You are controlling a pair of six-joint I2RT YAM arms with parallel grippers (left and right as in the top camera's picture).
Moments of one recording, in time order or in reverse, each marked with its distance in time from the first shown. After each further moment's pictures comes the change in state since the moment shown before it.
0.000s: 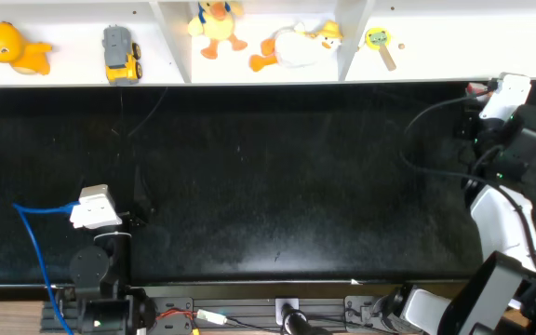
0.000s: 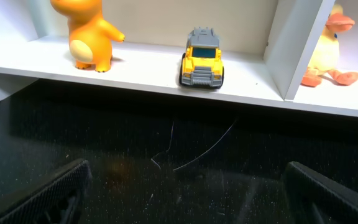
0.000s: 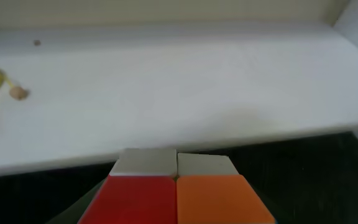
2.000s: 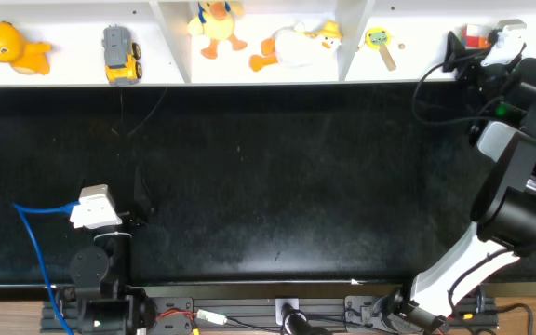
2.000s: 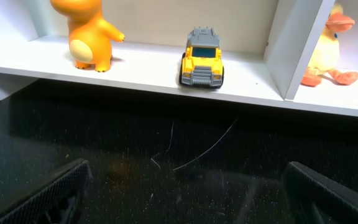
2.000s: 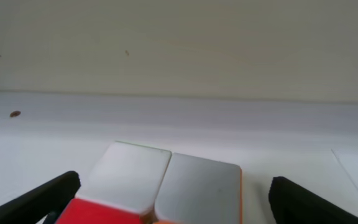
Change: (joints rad) left arm 0.000 0.000 0.000 0.000 0.000 0.000; right arm 0.000 0.636 0.427 0.391 -0.272 0.061
